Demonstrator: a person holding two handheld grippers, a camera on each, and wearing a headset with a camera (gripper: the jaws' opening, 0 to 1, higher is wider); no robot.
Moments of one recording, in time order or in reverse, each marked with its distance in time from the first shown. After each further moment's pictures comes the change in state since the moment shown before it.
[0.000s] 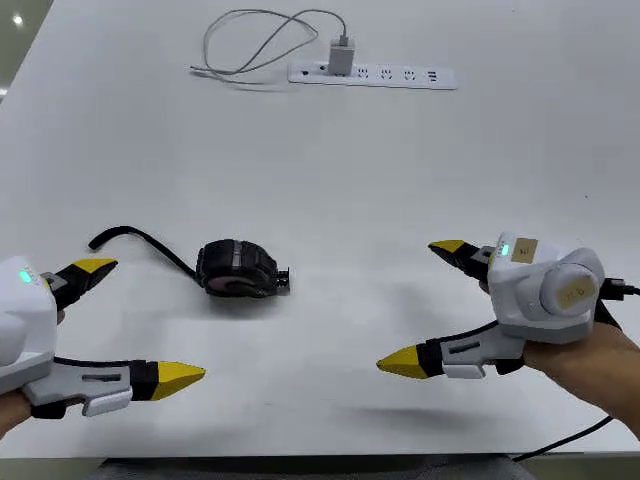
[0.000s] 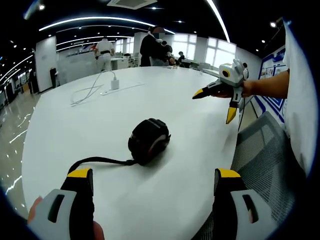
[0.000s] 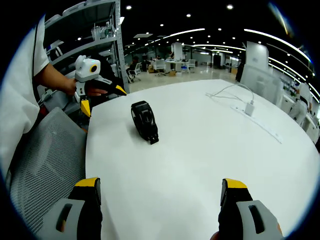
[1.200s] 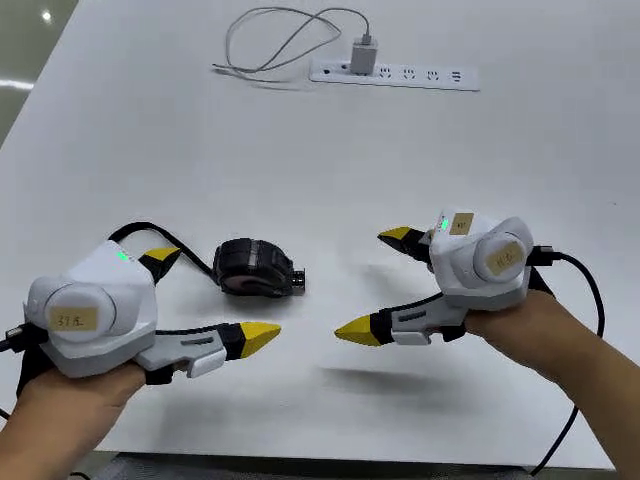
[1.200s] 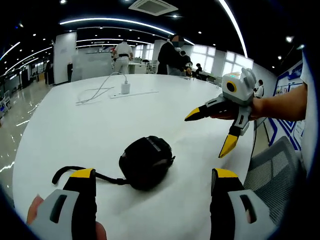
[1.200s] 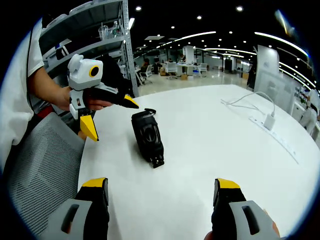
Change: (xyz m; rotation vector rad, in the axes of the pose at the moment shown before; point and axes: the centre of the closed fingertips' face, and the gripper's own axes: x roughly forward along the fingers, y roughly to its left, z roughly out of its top) left arm 0.047 -0.006 0.026 -0.135 -0.083 0.109; right arm 0.063 0.003 0.041 -0.058 -0.030 0.093
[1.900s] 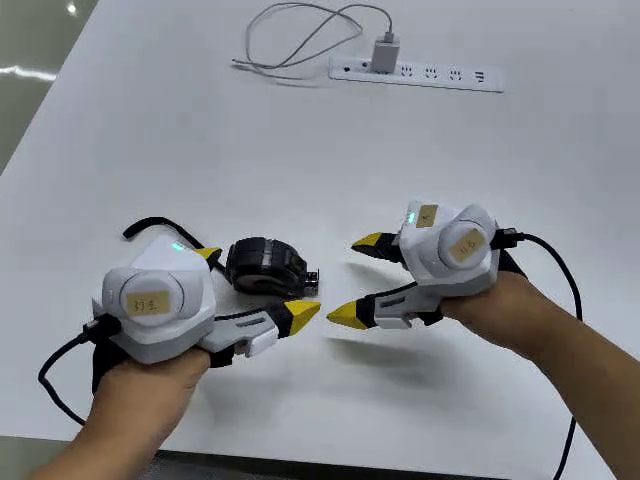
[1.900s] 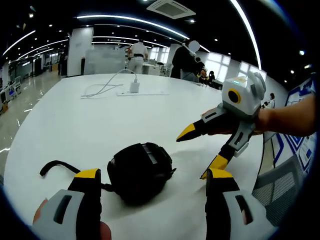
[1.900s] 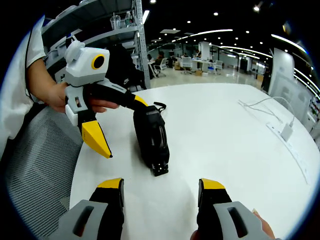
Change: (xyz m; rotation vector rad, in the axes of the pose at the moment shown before) left arm 0.032 -0.006 0.003 -0.111 -0.029 0.073; right arm 0.036 0.001 0.006 -0.080 0.054 0.094
